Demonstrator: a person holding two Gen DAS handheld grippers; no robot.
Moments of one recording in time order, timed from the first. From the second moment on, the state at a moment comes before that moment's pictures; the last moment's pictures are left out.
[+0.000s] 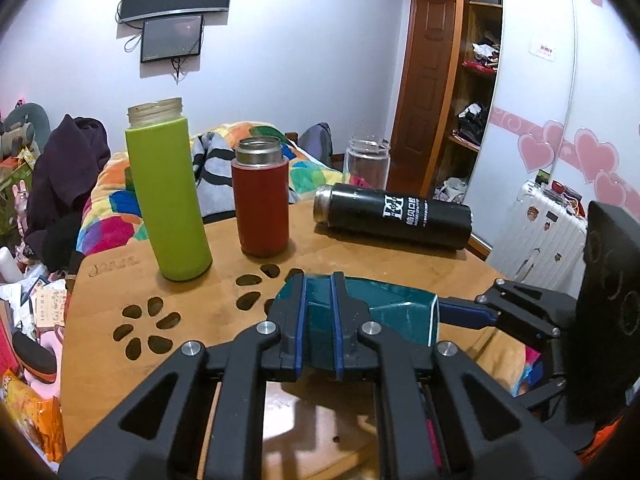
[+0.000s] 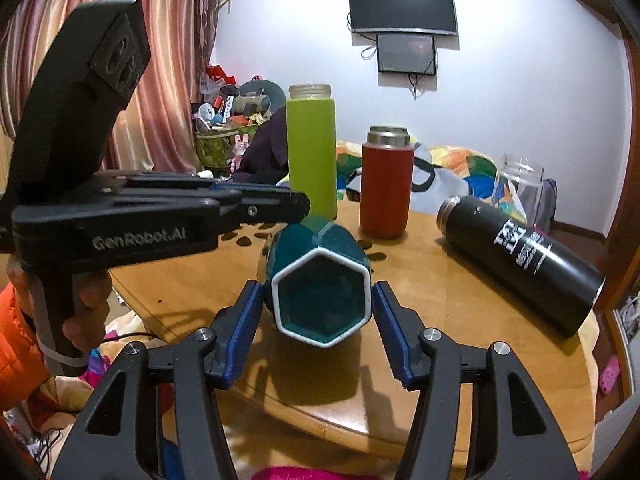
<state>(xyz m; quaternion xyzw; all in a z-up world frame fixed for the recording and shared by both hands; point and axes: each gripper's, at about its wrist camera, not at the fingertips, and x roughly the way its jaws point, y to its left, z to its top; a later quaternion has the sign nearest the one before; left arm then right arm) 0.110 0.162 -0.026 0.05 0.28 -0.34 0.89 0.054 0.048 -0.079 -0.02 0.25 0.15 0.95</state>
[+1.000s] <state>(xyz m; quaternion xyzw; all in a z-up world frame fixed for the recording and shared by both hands) 0.135 0.189 -0.036 0.02 0.28 -0.30 0.91 0.089 0.068 -0.058 -0.03 0.24 0.15 0.96</state>
